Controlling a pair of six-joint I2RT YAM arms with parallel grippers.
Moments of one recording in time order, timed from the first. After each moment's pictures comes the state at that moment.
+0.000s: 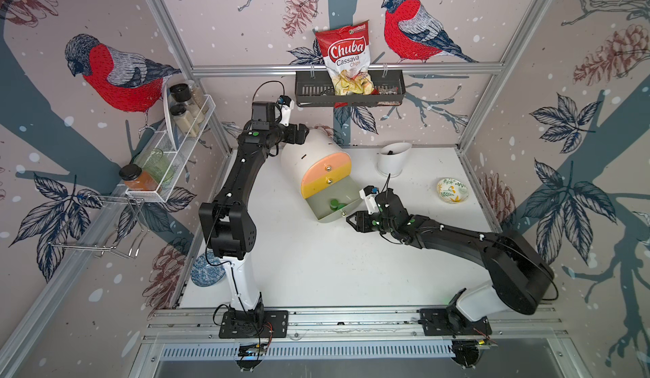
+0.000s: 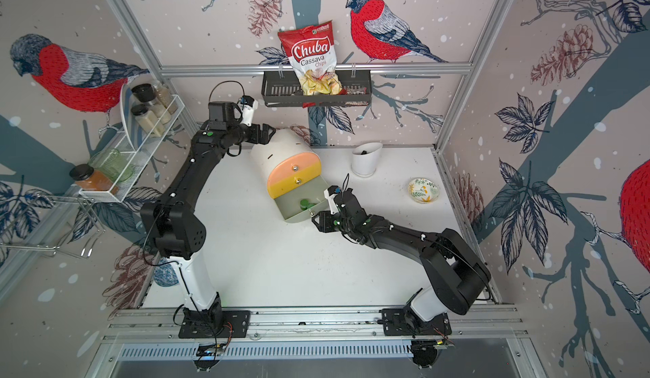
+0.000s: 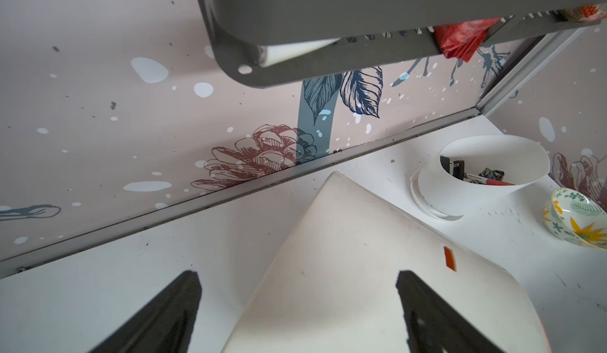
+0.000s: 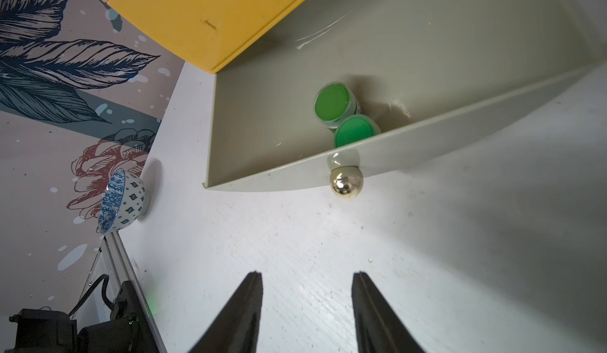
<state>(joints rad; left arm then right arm) -0.11 1.97 2.02 -0.58 0.37 0.06 0.76 1.53 0.81 0.07 -0.26 0.55</state>
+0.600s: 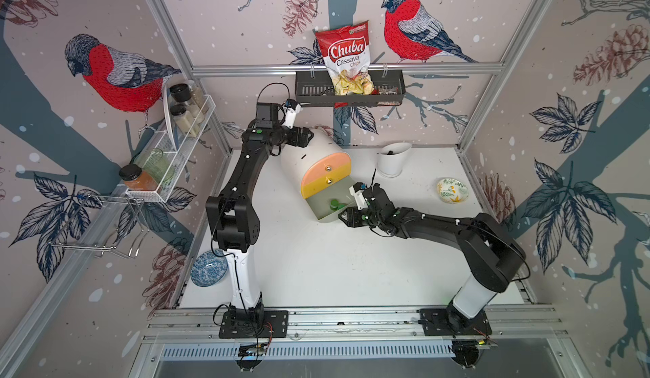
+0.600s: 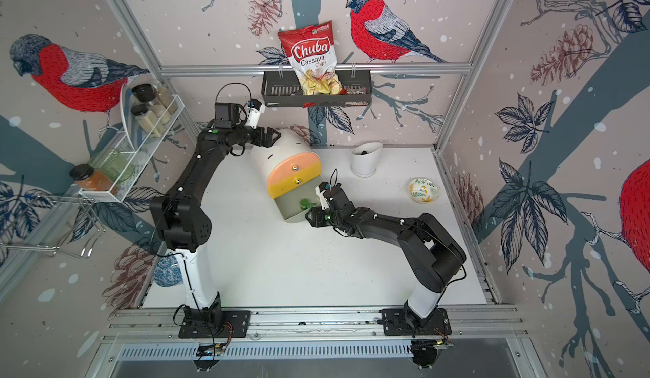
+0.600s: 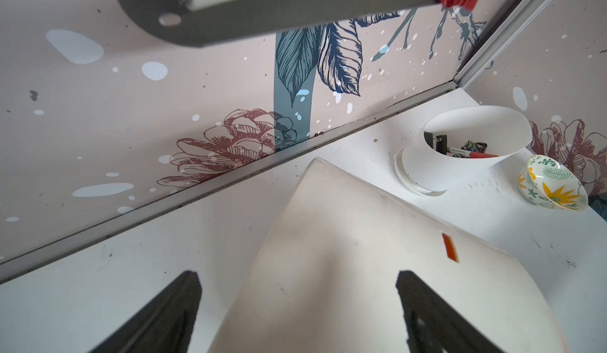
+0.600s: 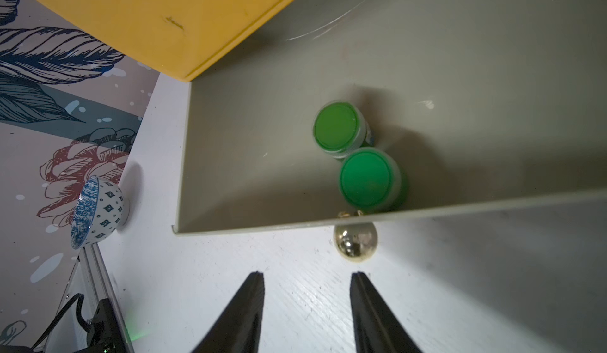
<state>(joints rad) -0.11 2.06 2.10 -0.65 0.44 0.12 0.77 1.71 0.95 0.06 -0.25 0.52</state>
